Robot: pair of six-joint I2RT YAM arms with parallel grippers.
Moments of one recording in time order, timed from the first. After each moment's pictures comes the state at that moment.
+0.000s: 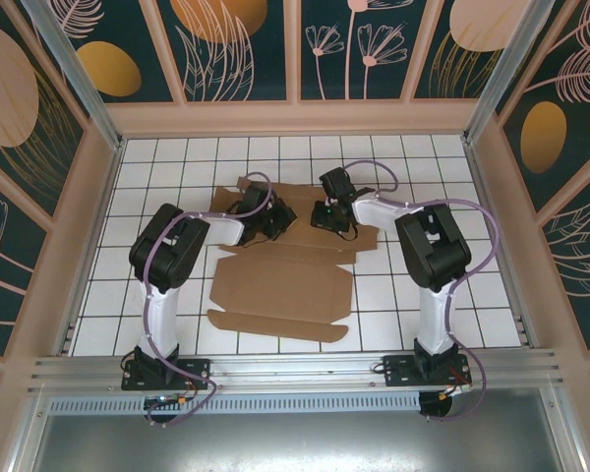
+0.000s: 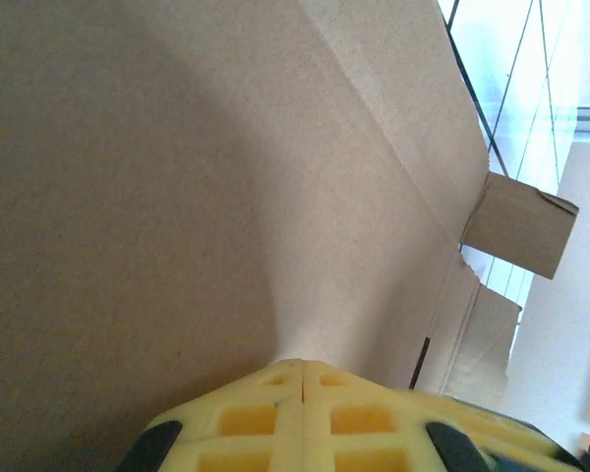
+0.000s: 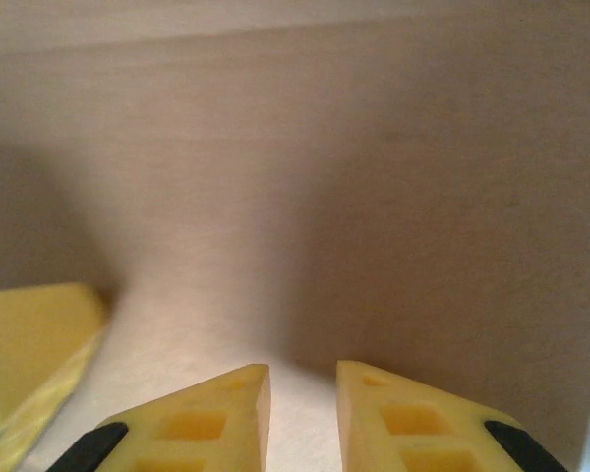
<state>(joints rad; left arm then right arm) -0.52 2.07 1.11 0.26 0.33 -1.24 0.51 2.01 1.29 -0.37 -0.13 0.62</state>
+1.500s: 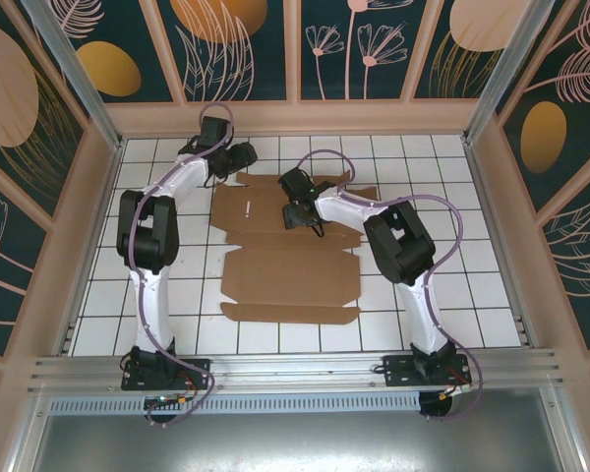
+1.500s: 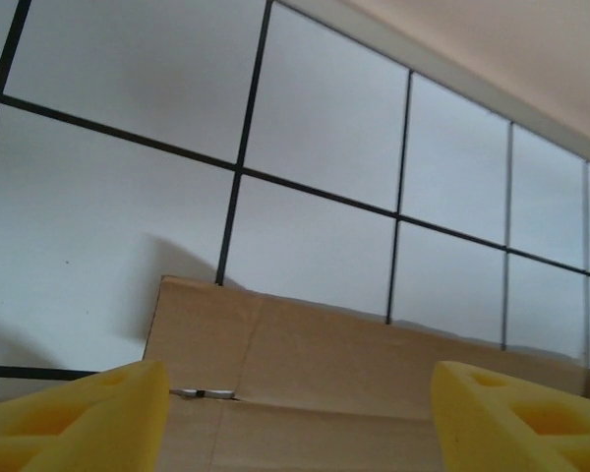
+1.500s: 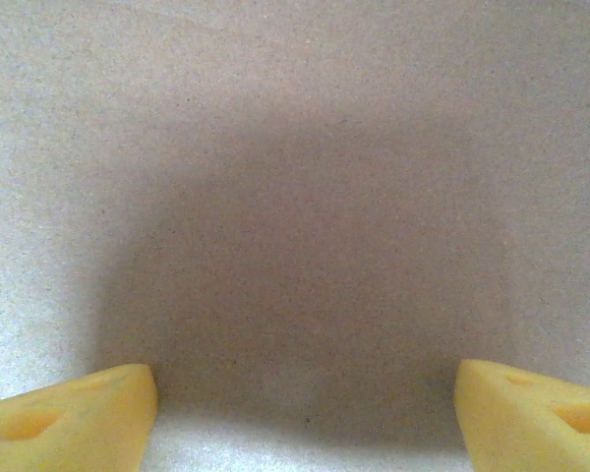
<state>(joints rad) -0.22 2.21 1.80 -0.42 0.15 -0.61 0.69 2.19 1.61 -0.58 0.23 0.41</state>
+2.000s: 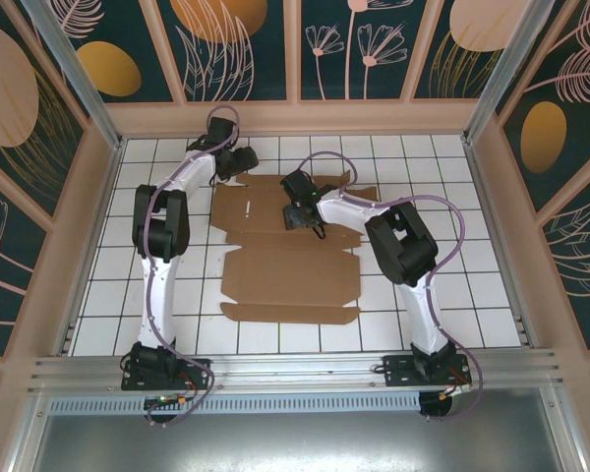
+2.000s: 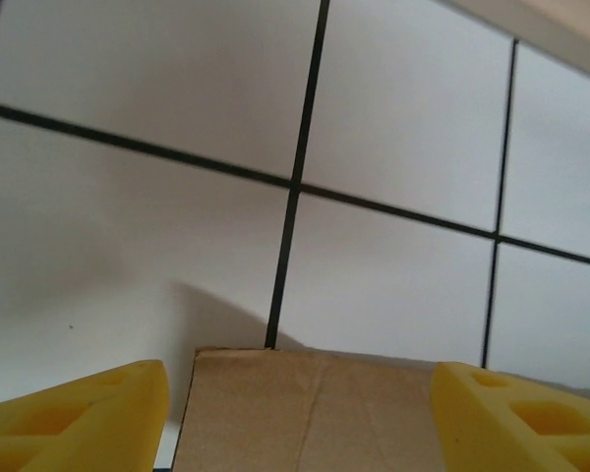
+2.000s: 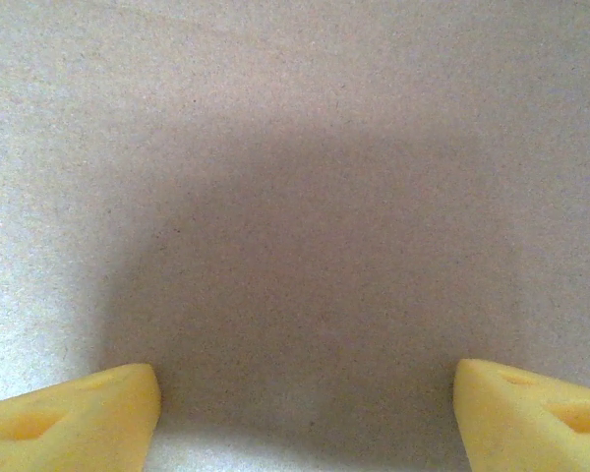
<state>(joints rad) -0.21 2.39 1.98 -0.52 0.13 -0.56 0.69 2.17 1.56 -0.52 0.22 0.40</state>
